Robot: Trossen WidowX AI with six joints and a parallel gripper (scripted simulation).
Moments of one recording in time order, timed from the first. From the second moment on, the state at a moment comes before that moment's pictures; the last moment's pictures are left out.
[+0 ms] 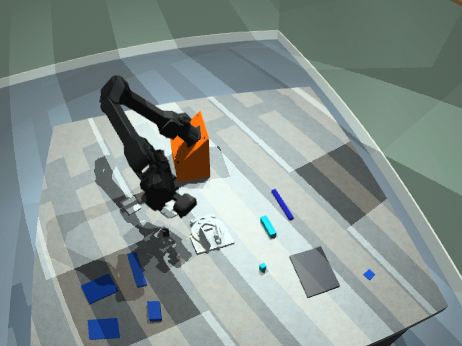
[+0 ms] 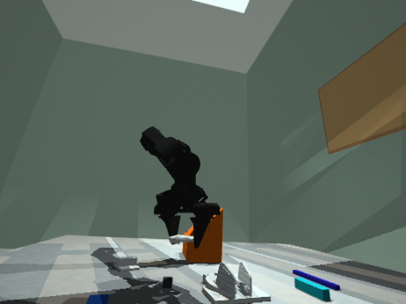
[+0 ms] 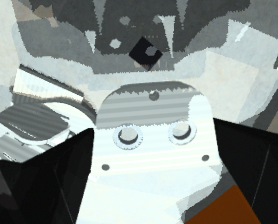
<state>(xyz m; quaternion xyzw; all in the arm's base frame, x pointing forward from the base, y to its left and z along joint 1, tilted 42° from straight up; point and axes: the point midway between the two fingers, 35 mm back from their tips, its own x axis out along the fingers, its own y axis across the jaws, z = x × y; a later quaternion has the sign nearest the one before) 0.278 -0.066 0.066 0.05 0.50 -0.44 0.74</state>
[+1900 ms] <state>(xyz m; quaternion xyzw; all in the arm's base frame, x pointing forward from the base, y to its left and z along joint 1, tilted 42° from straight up) 0.287 0.017 0.002 -0.35 0.65 -0.16 0.66</state>
